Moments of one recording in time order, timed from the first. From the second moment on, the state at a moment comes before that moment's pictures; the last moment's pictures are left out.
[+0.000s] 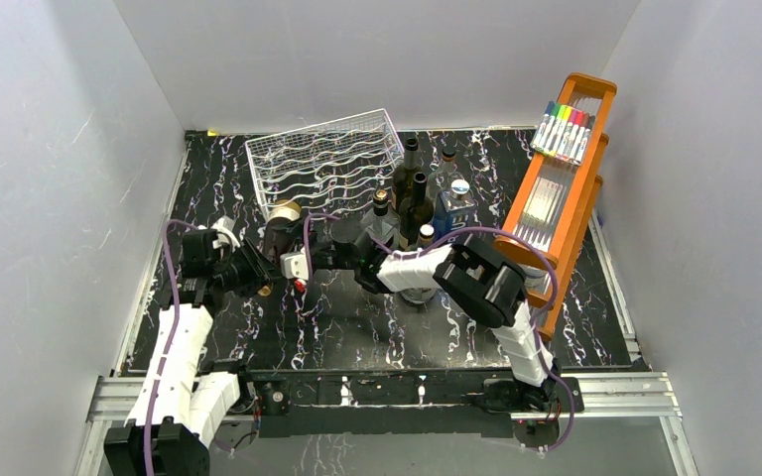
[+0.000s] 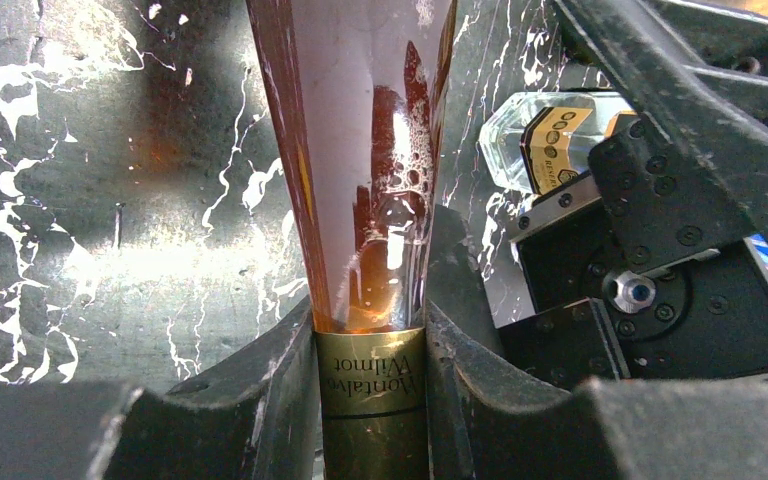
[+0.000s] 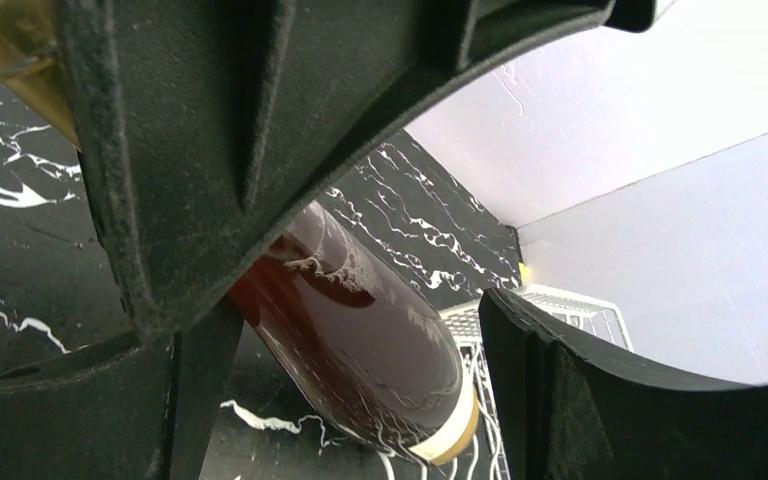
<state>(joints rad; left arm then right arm) 0.05 0.83 0.64 -0.66 0.44 -0.57 1.05 2.11 1.28 0.76 -0.50 -0.91</state>
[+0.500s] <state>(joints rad) 0.06 0.87 0.79 -0.68 0.48 -0.49 1.06 2.22 1.32 0.99 -0.57 -0.67</state>
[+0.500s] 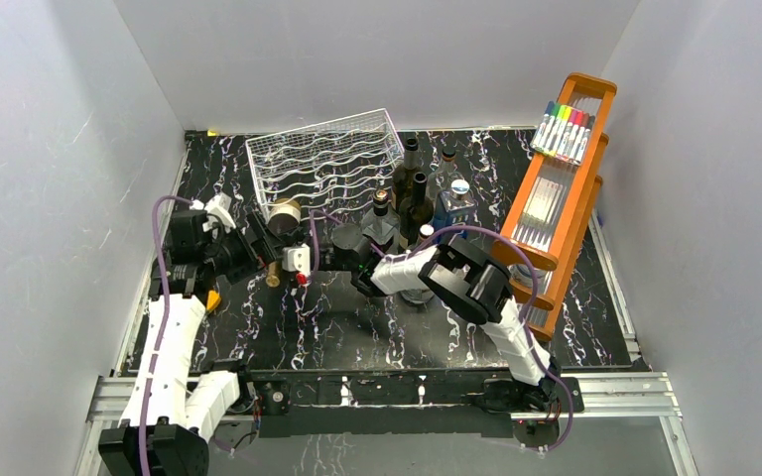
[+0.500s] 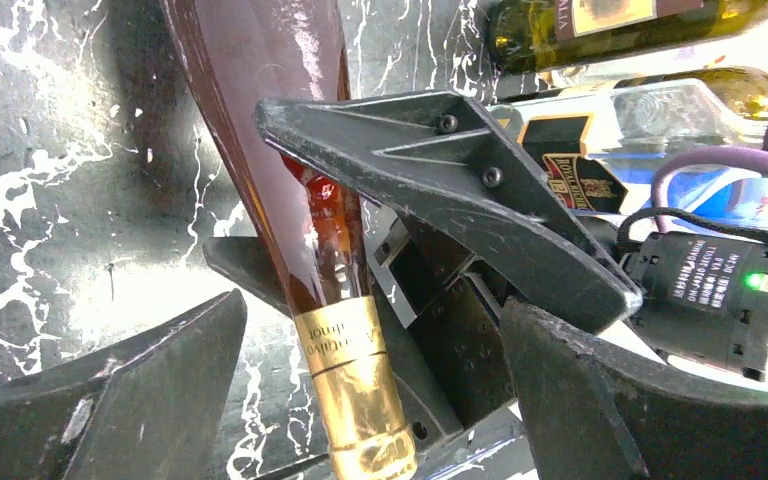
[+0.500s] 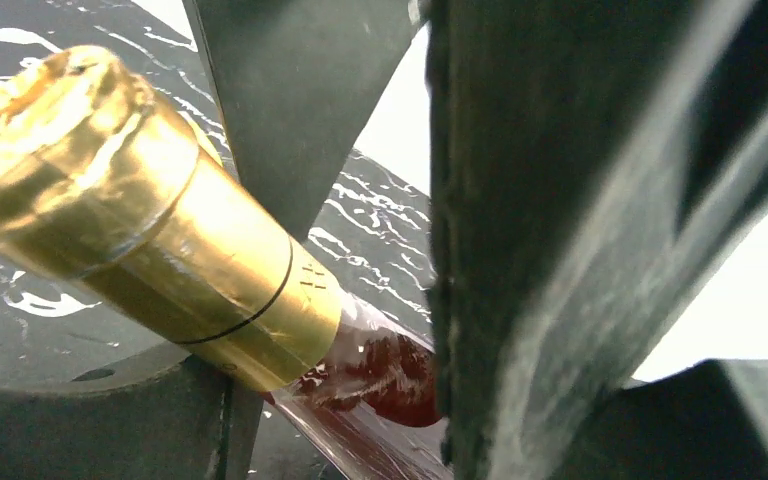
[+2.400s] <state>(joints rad) 0.18 1.83 1.44 -0.46 0.30 -0.34 1.22 1.57 1.15 0.24 0.15 -0.31</state>
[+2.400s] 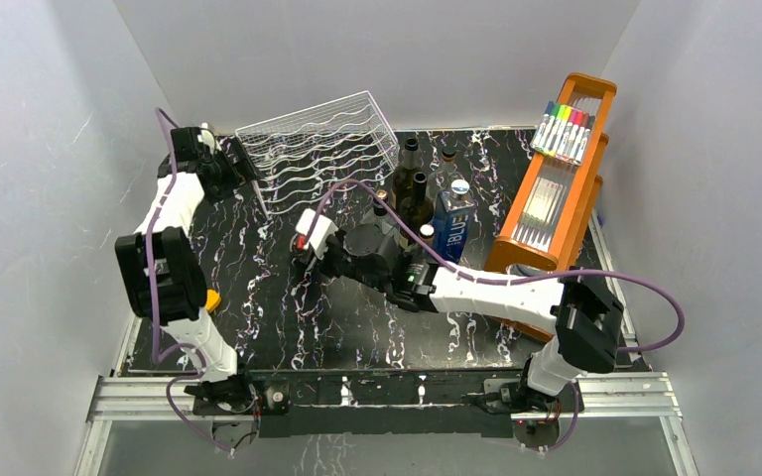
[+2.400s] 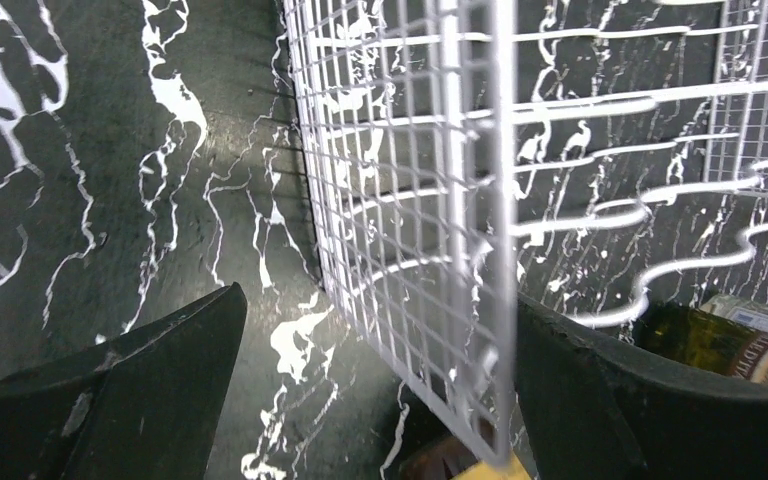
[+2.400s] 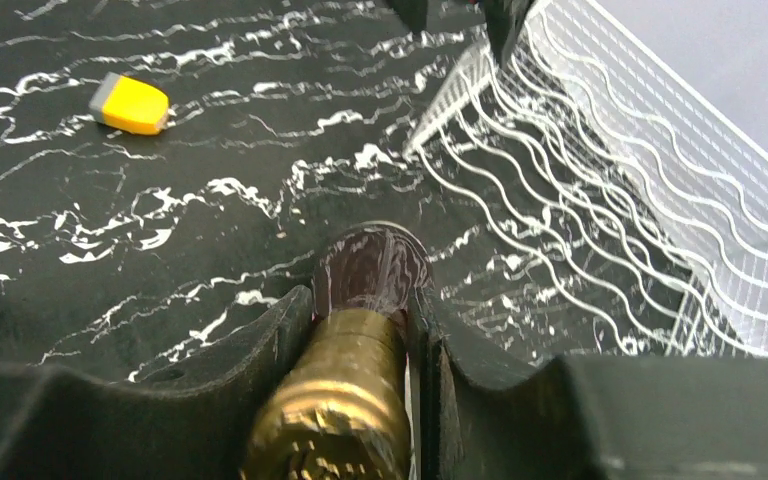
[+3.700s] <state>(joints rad) 0.09 1.26 1.28 -0.51 0.54 -0.29 1.17 1.66 1.58 -0.37 0.46 0.03</state>
